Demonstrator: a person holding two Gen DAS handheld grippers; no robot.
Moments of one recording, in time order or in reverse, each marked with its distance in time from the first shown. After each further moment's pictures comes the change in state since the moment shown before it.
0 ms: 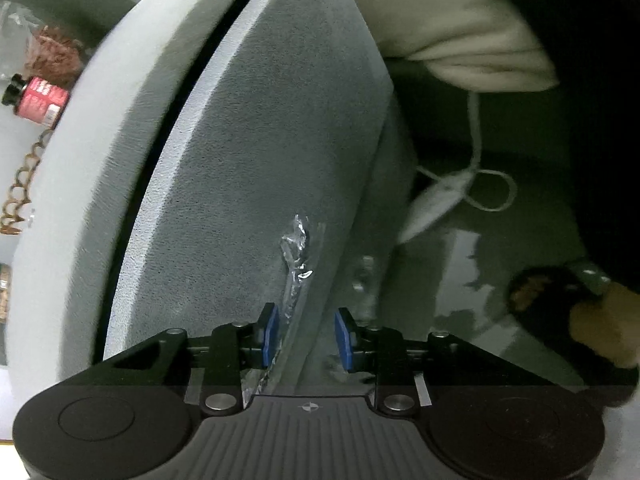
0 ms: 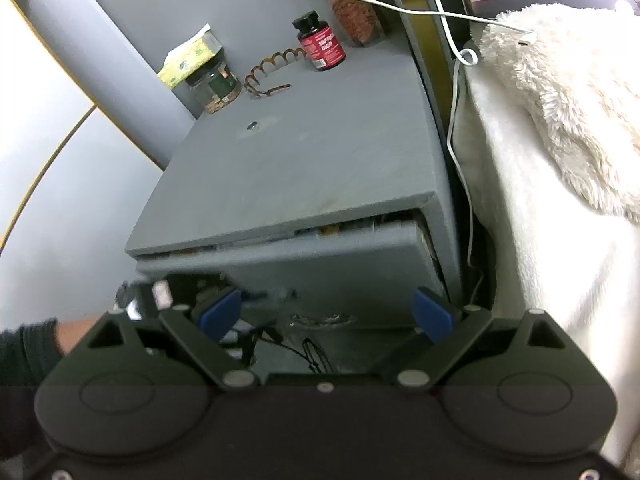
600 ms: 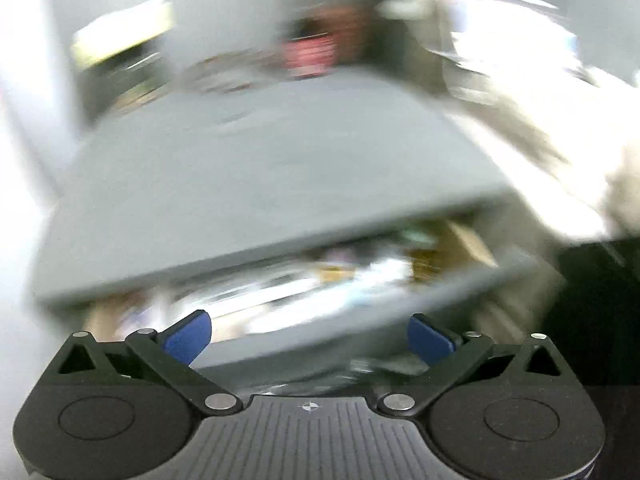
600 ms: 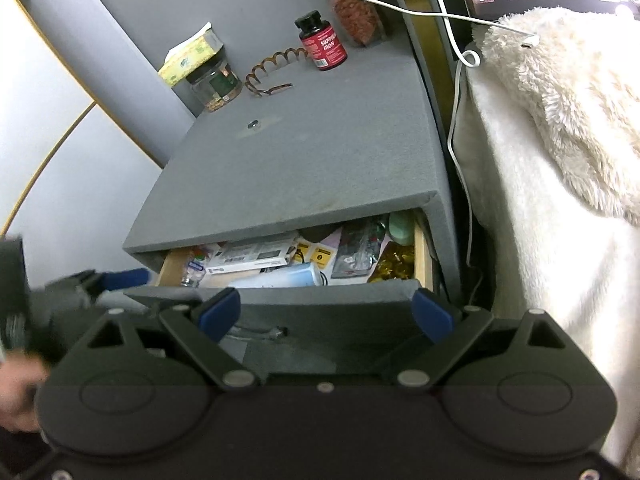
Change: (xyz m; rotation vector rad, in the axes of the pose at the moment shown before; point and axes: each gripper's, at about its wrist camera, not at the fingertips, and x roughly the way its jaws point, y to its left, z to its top) left arm -0.105 0.101 -0.020 -1.161 0.028 0.081; right arm 0.002 0.004 -0.003 -0.017 -0.002 -0.017
